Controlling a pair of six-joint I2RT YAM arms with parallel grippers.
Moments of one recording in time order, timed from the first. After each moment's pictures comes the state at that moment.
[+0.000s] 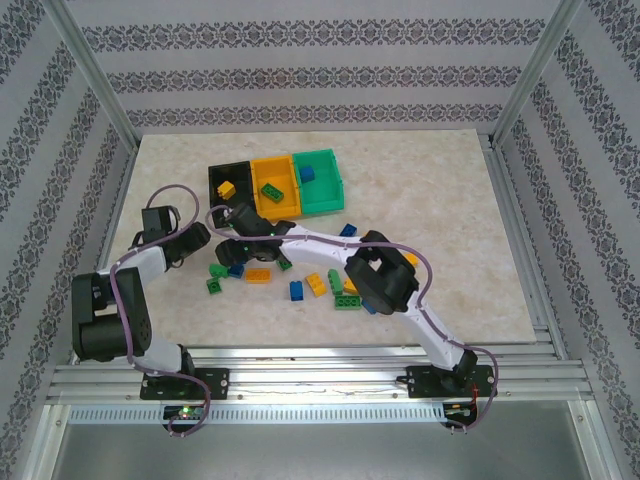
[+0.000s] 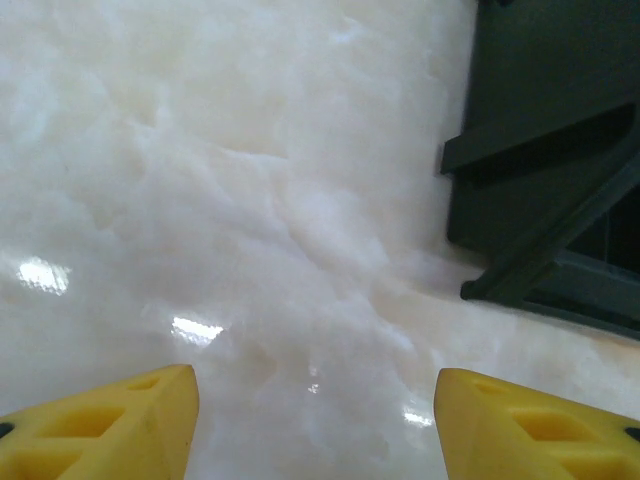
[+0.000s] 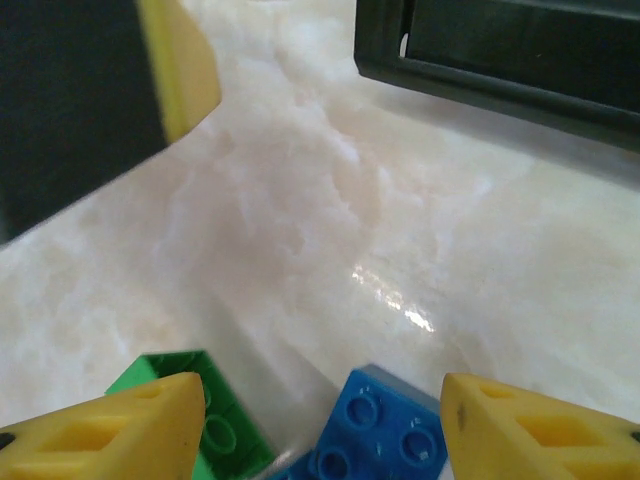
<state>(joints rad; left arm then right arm) 0.22 1.47 0.66 -0.05 0.23 -0.43 0.97 2.39 1.90 -0.34 -0.08 0.46</state>
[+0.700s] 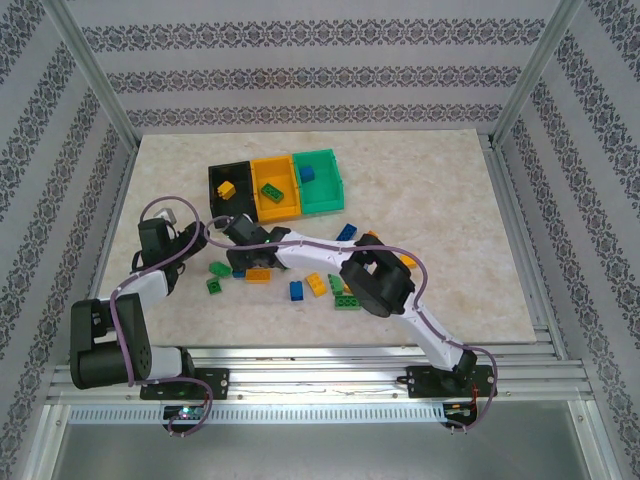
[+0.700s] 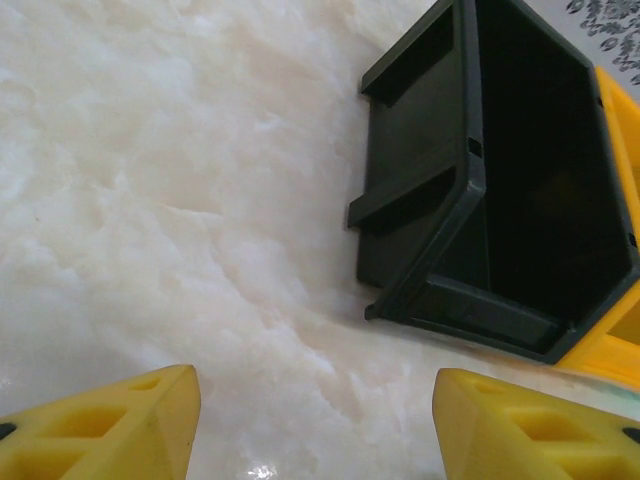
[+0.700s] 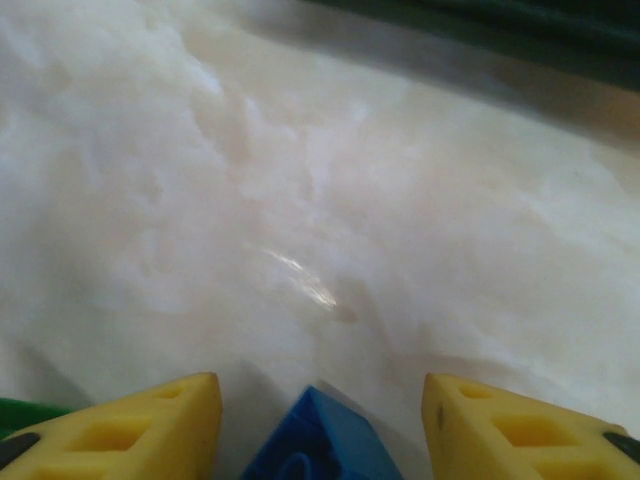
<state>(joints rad) 0.22 1.34 0.48 0.24 0.26 -0.51 1.00 2.39 1.86 -0.43 0.11 0.45</state>
